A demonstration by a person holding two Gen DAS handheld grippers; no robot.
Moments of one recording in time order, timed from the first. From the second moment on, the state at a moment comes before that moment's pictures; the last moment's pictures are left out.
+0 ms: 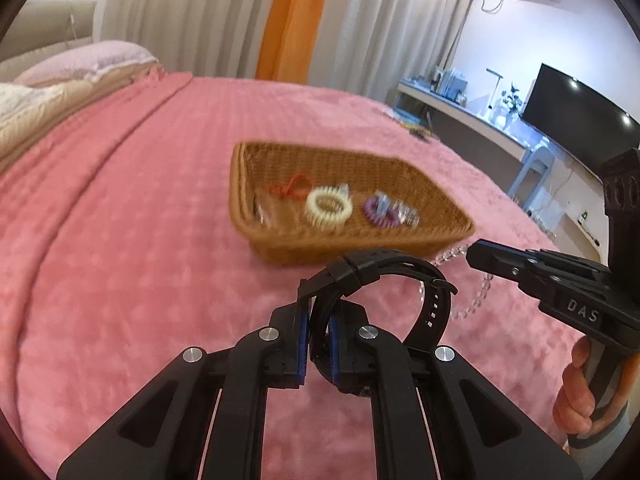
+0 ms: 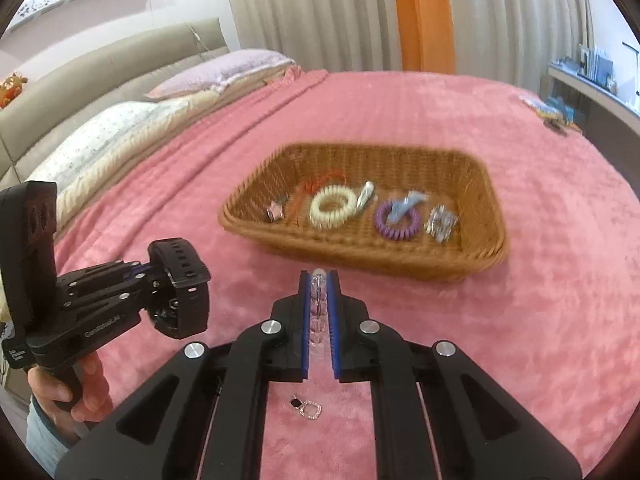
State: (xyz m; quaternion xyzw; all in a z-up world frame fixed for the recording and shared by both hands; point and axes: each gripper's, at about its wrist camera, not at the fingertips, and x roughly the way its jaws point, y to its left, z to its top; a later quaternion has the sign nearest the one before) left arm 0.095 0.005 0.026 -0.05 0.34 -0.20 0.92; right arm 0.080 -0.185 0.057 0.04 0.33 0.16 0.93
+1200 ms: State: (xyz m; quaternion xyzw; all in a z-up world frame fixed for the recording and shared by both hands) left arm 0.238 -0.044 0.002 -0.04 0.35 -0.19 0.92; right arm 0.248 -0.233 0.020 0.10 0.34 0.09 0.93
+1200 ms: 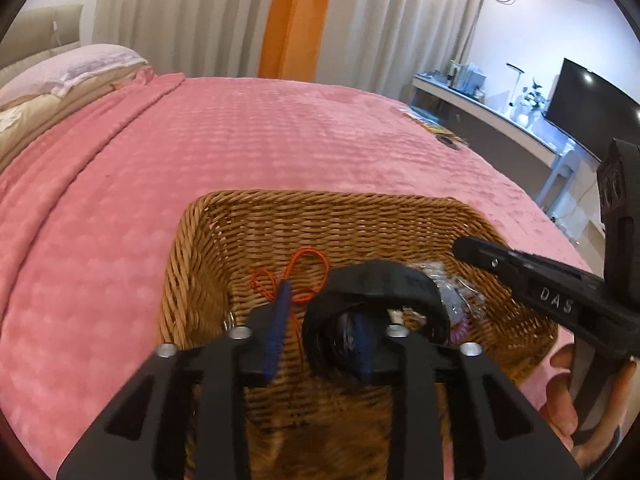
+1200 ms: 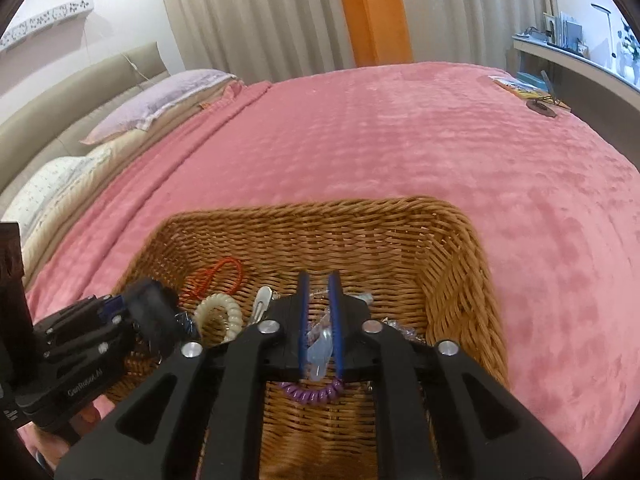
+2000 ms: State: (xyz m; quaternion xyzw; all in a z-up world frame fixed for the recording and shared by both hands) left arm 0.105 -0.023 0.024 -0.03 0.37 -0.18 0.91; right arm 0.101 -0.248 0.012 0.09 0.35 0.09 0.93
